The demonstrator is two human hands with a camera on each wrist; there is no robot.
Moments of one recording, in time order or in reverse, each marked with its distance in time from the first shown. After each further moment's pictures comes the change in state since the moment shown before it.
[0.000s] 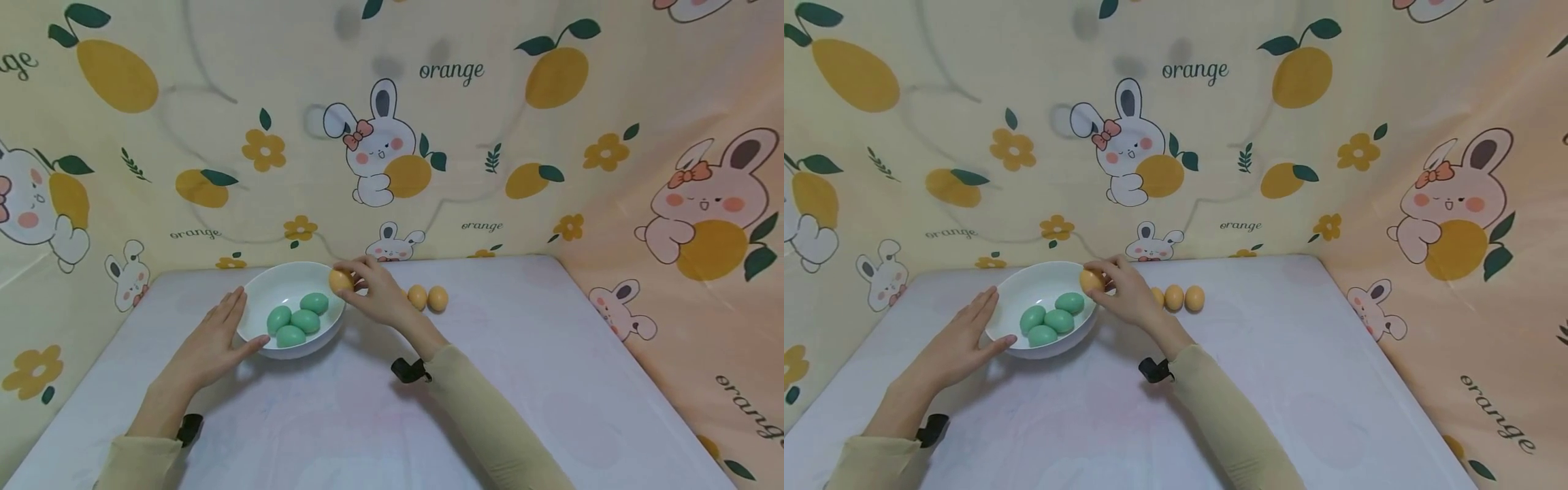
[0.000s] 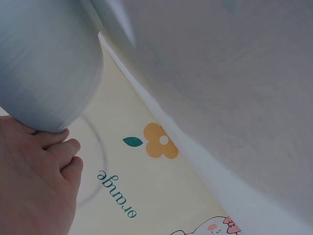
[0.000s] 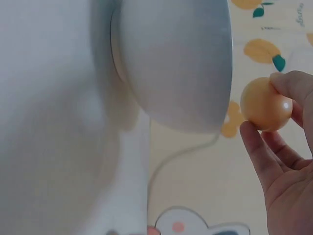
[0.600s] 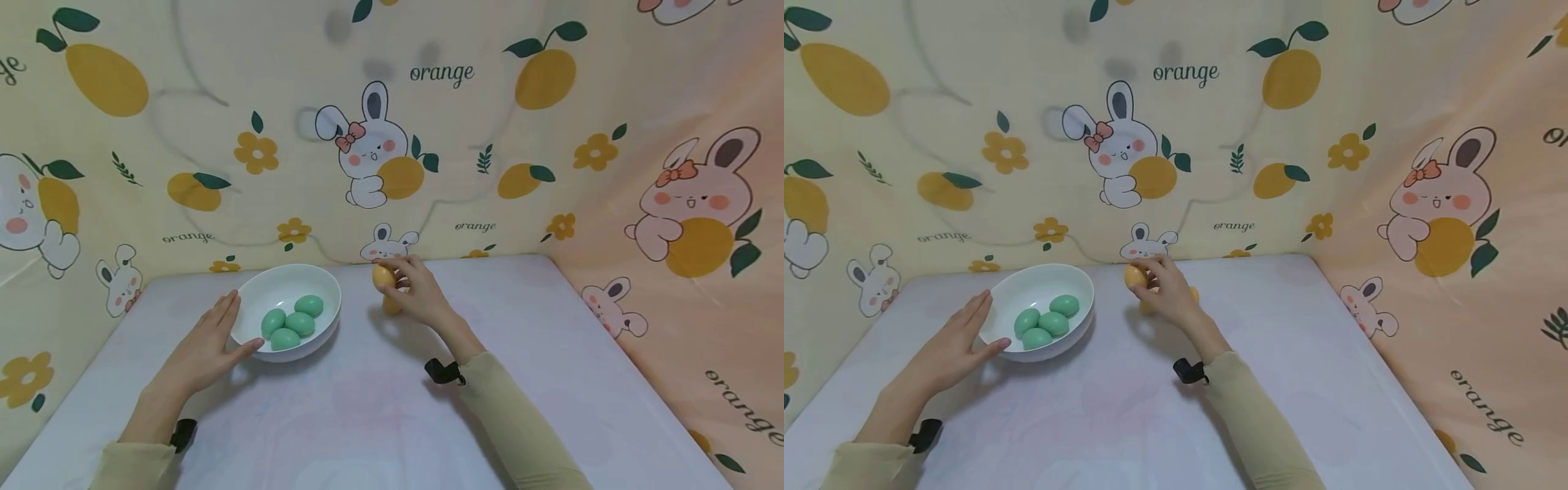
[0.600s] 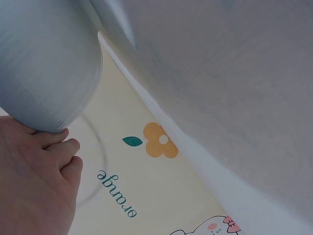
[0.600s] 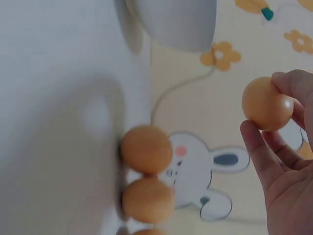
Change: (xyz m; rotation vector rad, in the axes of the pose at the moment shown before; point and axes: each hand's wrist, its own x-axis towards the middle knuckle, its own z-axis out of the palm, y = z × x) left_hand -0.001 0.000 0.001 -0.013 0.018 0.025; right_hand -0.042 0.032 -0.053 -0.056 0.139 0.115
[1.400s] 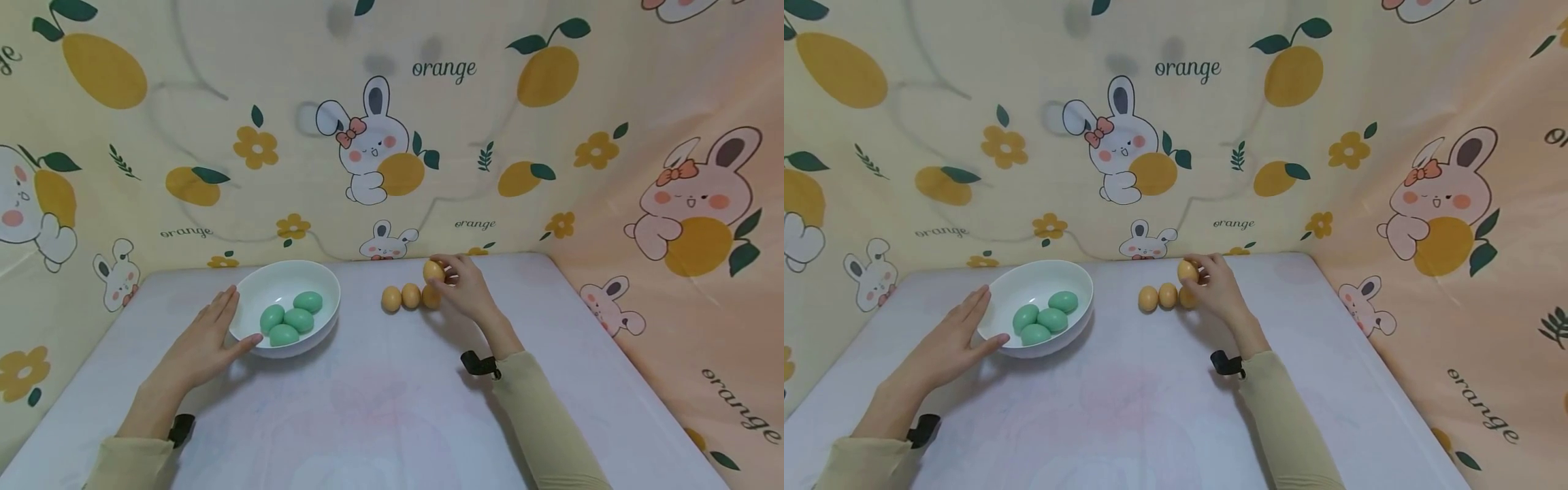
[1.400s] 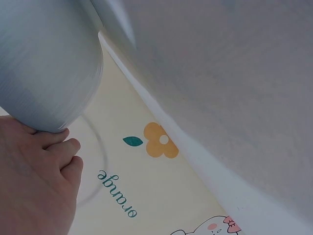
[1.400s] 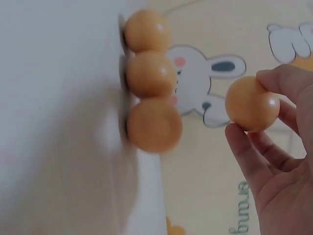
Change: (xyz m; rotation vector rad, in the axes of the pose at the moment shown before) left_hand 0.001 -0.001 -0.002 0.002 -0.005 0.009; right_hand -0.026 0.051 -0.060 -0.100 0.076 0.207
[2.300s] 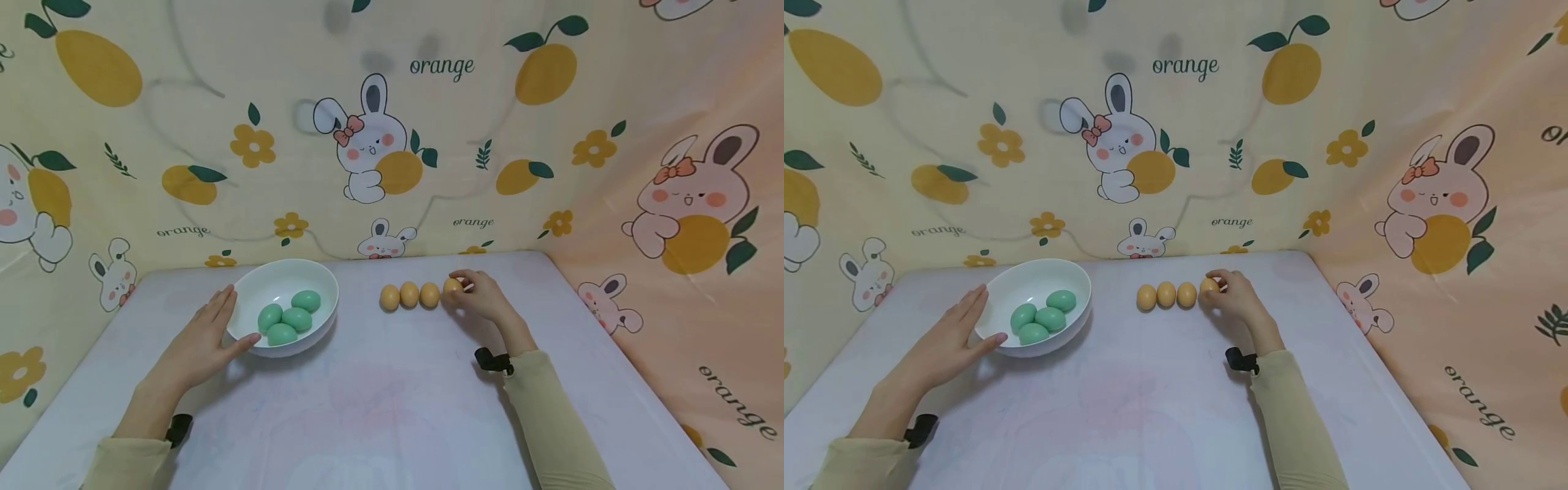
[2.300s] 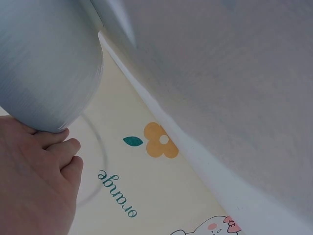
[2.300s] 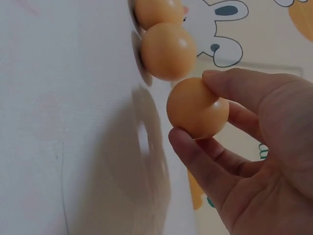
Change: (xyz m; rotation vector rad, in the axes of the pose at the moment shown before) left_hand -0.001 0.002 -0.001 -0.001 -0.002 -0.002; right_hand -0.013 0.042 -0.026 -0.112 -0.216 0.225
